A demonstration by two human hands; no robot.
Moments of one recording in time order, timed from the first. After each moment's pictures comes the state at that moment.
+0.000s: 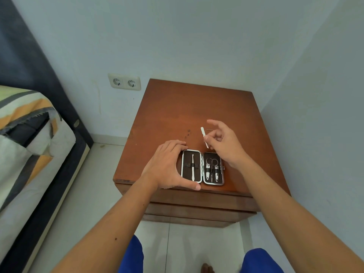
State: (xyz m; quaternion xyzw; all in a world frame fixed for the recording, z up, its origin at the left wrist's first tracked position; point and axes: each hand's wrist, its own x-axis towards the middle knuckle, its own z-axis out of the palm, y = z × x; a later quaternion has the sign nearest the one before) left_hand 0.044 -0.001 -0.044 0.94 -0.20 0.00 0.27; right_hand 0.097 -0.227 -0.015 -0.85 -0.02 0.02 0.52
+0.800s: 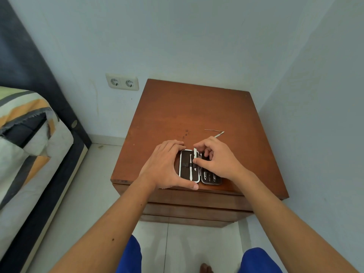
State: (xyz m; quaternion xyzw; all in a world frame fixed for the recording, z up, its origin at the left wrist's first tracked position) left_hand 0.046 -0.001 -0.049 0.94 -0.21 0.01 0.27; right_hand 0.069 -0.230 -0.032 -0.92 -0.17 0.02 0.36
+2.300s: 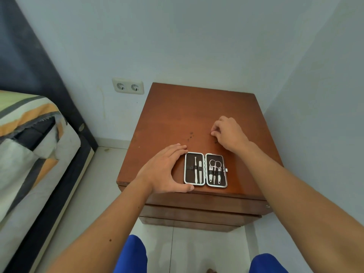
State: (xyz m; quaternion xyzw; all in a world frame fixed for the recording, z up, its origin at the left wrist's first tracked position) left_hand 0.043 0.022 -0.051 0.94 -0.24 -0.03 0.26; right_hand 0.159 -0.246 -0.019 -0.98 -0.12 -0.04 0.13
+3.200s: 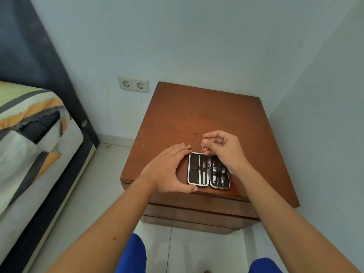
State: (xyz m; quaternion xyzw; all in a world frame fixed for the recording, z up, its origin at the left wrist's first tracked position) left_hand 0.045 0.021 -0.054 0.94 -0.24 -0.02 0.24; right_hand 0.090 -0.208 -0.020 -0.75 -0.03 0.05 0.65
